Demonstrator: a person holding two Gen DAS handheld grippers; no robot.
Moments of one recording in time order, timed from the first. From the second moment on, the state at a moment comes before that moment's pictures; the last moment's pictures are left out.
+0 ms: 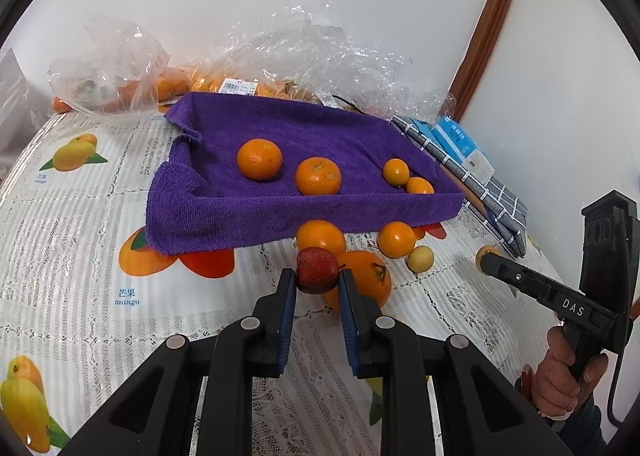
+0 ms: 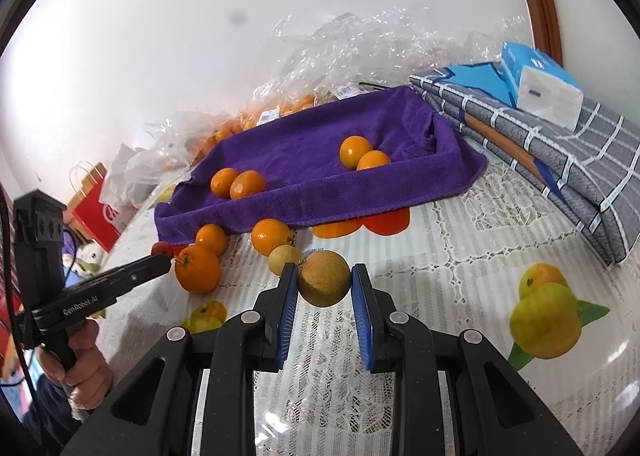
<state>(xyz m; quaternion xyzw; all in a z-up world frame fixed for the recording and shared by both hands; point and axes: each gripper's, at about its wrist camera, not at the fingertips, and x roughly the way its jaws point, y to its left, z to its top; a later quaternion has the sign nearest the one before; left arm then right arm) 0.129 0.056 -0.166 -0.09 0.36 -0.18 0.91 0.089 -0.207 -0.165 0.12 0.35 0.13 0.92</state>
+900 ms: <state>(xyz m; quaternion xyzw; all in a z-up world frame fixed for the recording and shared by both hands) 0.136 0.074 -0.095 -0.10 0.27 -0.12 0.95 0.105 -0.189 -0.108 0.07 0.32 0.11 0.94</state>
